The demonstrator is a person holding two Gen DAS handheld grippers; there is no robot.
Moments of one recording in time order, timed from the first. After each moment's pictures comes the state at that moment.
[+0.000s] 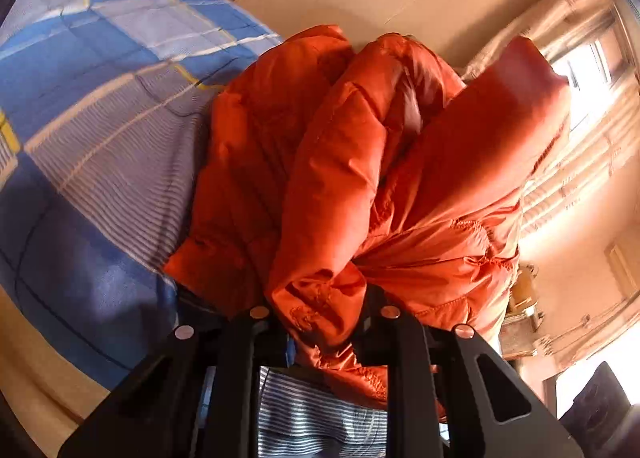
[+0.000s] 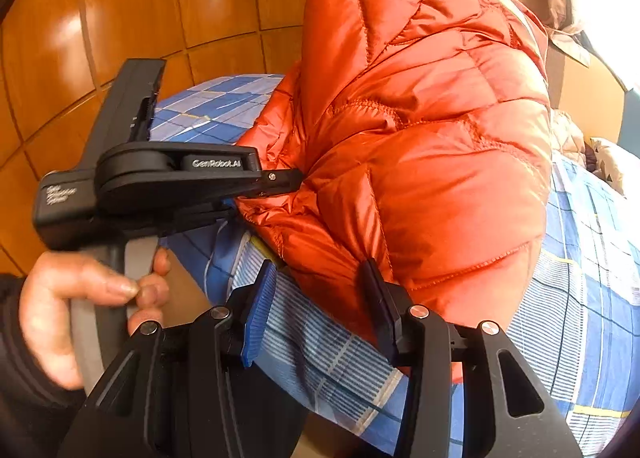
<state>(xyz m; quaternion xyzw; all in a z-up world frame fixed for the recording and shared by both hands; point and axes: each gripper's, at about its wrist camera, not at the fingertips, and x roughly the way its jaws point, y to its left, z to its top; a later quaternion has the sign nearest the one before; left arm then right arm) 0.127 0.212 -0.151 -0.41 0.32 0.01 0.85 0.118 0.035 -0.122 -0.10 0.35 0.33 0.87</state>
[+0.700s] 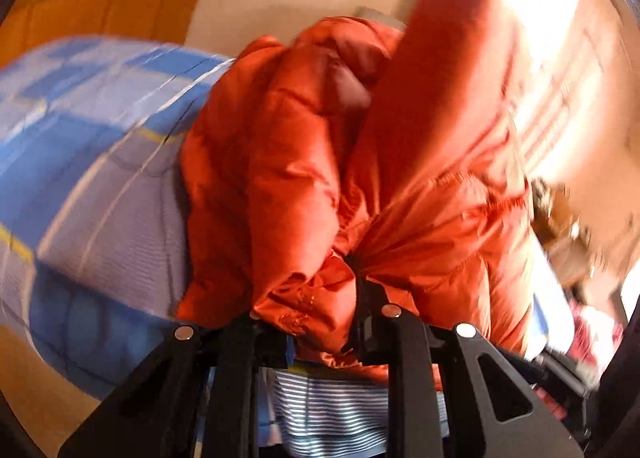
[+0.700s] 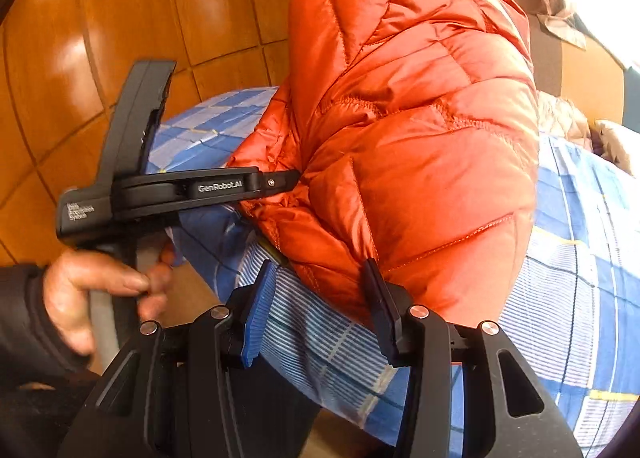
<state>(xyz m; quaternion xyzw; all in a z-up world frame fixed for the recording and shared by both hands) 0.130 0.187 -0.122 -0.20 0.35 -0.01 0.92 0.113 0.008 -0.129 -0.07 0.34 0.35 0.87</state>
